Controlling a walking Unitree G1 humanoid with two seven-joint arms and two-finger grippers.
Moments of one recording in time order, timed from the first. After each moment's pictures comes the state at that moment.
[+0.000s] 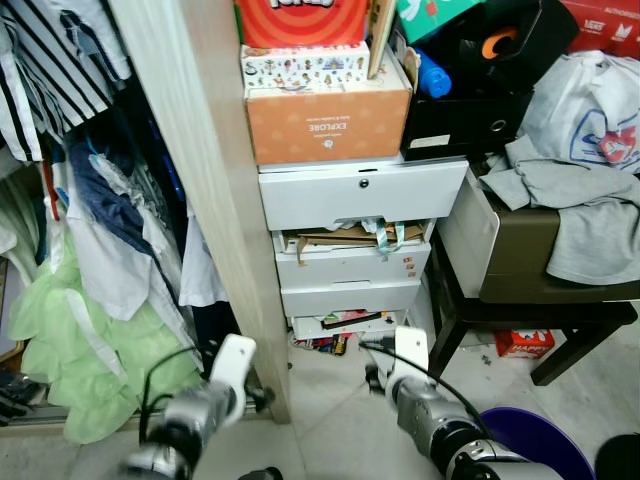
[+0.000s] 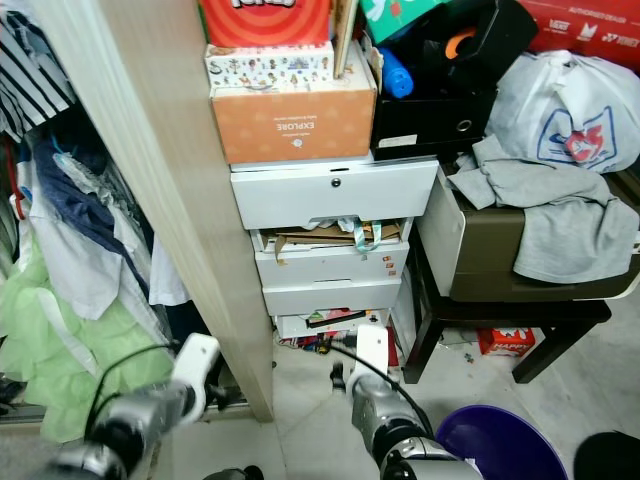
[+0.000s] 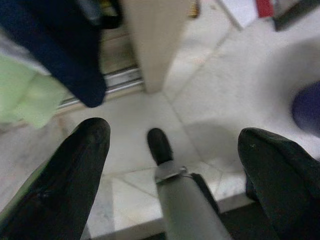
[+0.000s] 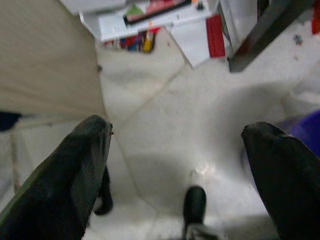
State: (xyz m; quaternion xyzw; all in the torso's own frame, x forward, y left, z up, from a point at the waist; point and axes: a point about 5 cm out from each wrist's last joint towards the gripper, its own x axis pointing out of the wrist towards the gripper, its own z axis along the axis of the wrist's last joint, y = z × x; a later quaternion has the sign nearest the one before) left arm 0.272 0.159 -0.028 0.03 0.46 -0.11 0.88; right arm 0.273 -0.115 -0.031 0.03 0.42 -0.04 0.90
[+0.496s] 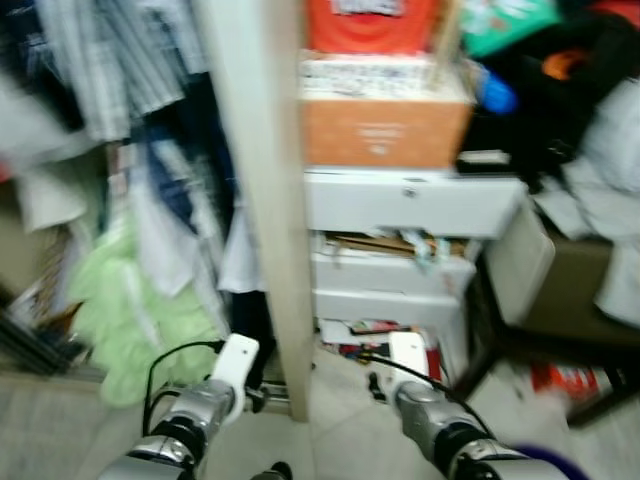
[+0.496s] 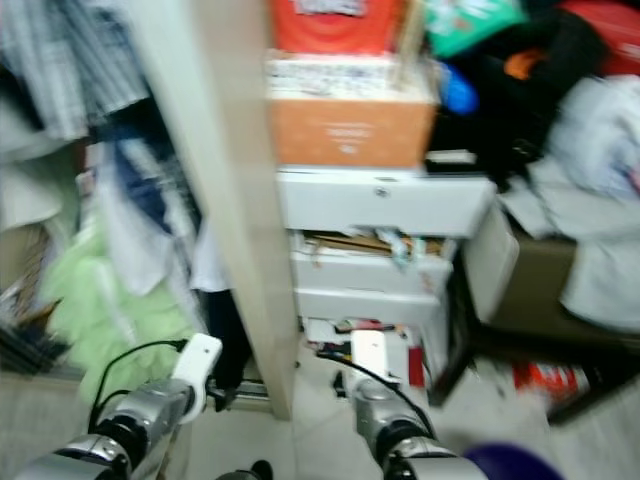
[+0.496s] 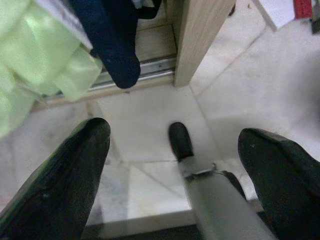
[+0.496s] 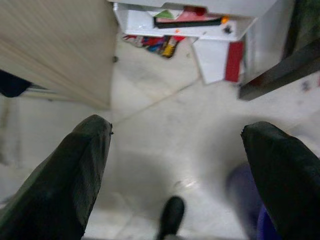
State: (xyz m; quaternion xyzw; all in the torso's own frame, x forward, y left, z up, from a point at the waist) left arm 0.272 0.153 -0.031 0.10 0.46 -0.13 0.88; right arm 0.276 -0.120 -0.029 -0.02 0.42 -0.03 0.91
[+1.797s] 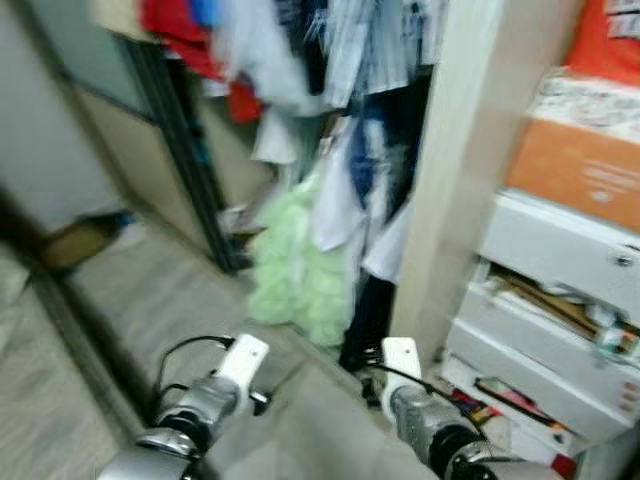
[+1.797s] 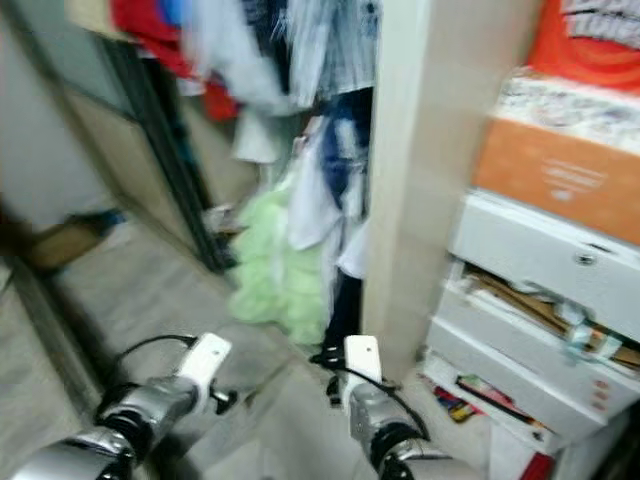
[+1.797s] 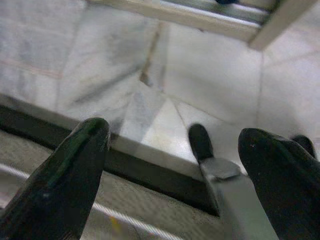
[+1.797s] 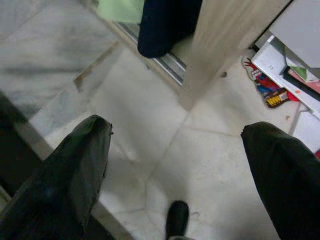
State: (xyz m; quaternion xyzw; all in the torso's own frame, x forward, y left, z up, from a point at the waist) left arm 0.275 0.140 -0.029 0.16 0.45 -0.18 0.86; right arm 0.270 -0.116 -0.034 -0.03 0.44 -0.01 0.90
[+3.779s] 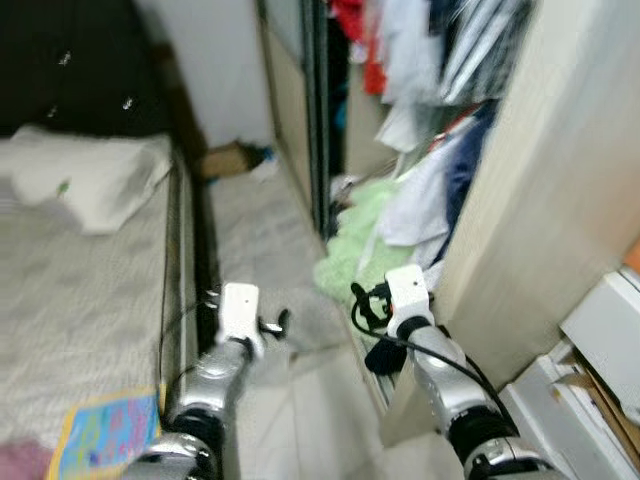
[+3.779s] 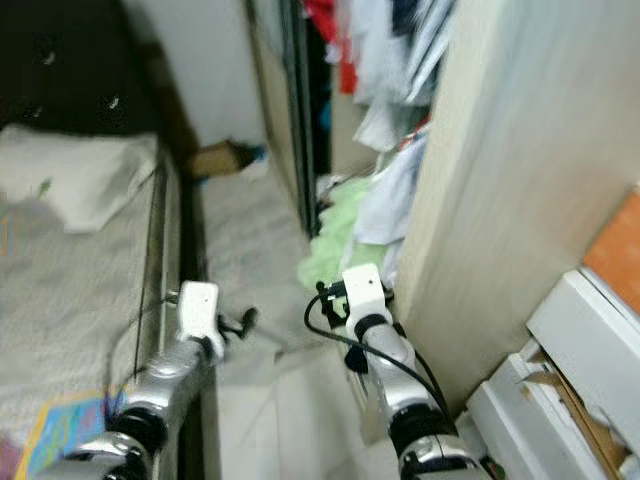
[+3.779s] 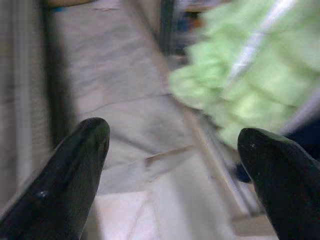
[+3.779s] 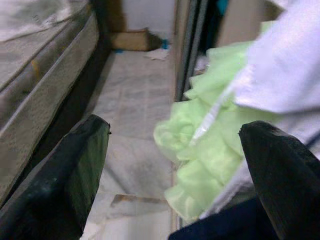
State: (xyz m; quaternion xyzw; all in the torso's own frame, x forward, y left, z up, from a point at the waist) left arm 0.316 0.140 0.022 -0.02 0.20 -0.07 0.98; right arm 0.327 -0.111 0.055 -0.07 0.08 0.14 0.98
